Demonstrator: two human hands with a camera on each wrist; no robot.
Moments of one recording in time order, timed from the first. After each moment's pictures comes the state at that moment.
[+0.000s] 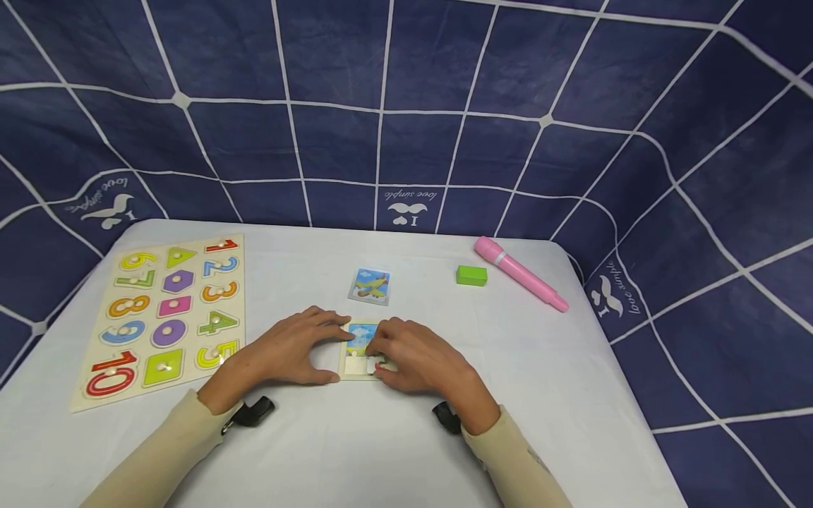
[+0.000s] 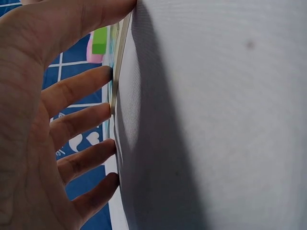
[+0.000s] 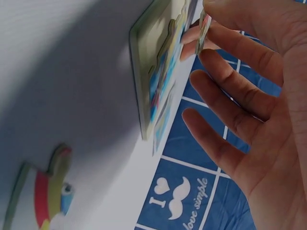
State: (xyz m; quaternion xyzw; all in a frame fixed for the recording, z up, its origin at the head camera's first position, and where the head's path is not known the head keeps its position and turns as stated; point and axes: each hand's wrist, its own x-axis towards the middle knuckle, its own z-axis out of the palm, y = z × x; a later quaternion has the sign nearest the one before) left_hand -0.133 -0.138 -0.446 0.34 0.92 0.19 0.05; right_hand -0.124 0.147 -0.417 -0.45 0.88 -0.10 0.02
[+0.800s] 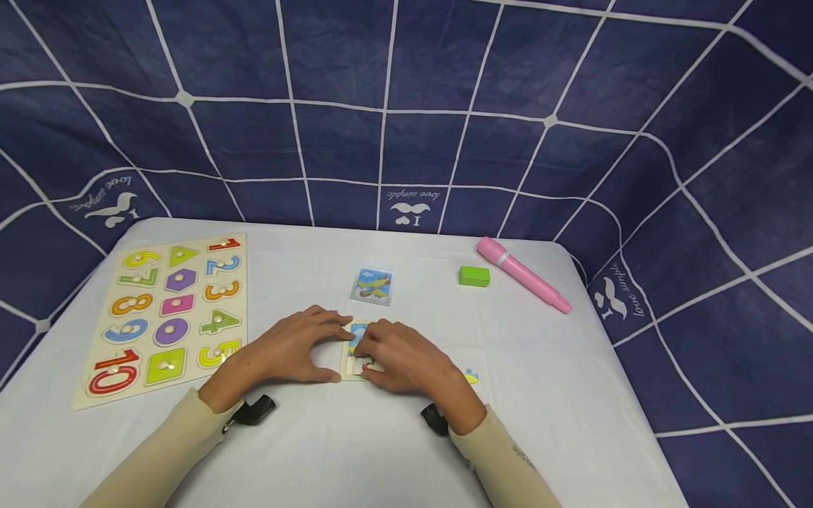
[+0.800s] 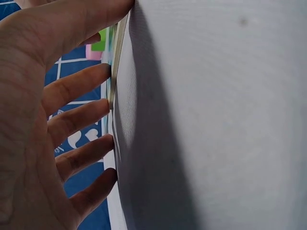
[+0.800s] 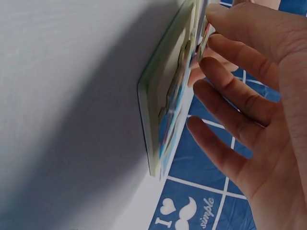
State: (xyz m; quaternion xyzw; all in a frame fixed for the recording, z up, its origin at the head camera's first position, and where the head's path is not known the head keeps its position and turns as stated) left_hand -0.134 -0.141 -0.448 0.34 0.92 0.20 0.05; right_hand -0.127 0.125 -0.428 -0.47 0.88 -0.10 0.01
